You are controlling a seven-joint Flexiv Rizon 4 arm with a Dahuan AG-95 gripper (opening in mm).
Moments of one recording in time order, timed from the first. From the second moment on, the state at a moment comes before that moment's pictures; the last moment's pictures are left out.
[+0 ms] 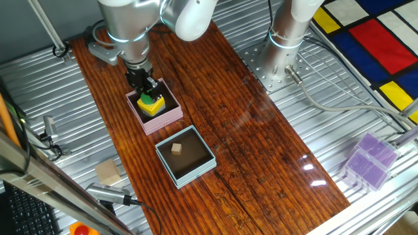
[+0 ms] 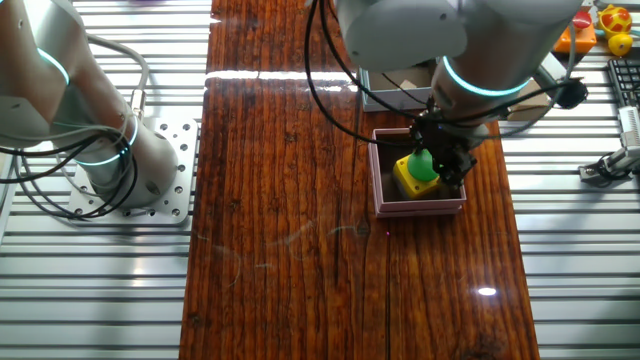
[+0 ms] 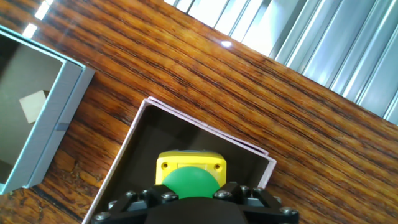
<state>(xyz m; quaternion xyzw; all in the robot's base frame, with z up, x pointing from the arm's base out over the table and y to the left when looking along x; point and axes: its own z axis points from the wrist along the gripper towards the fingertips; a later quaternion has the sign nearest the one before) 0.549 -0.034 0.096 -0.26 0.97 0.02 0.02</state>
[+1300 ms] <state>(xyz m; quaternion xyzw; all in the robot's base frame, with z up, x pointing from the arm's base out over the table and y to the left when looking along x) 0.551 -0.031 0.084 -0.25 0.97 0.02 0.03</state>
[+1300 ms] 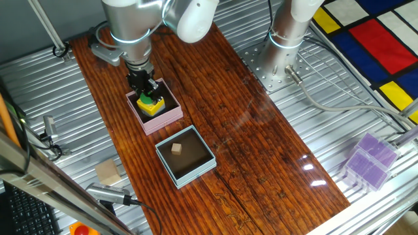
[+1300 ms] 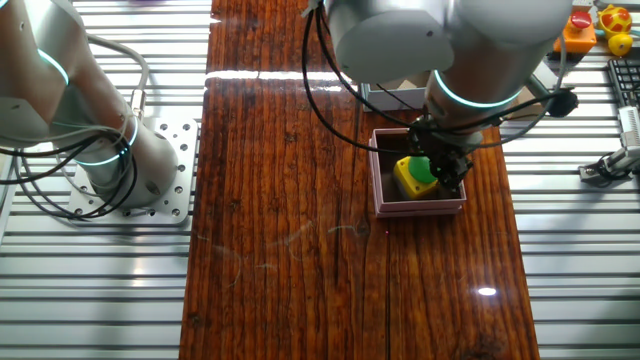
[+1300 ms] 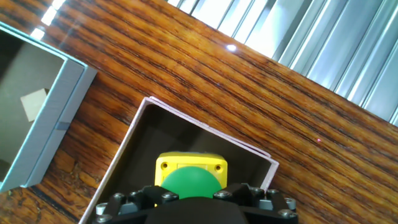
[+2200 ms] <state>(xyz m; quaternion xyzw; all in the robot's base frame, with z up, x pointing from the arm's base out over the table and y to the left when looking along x) 0.550 -0.001 0.139 -0.23 0.97 0.02 -0.01</state>
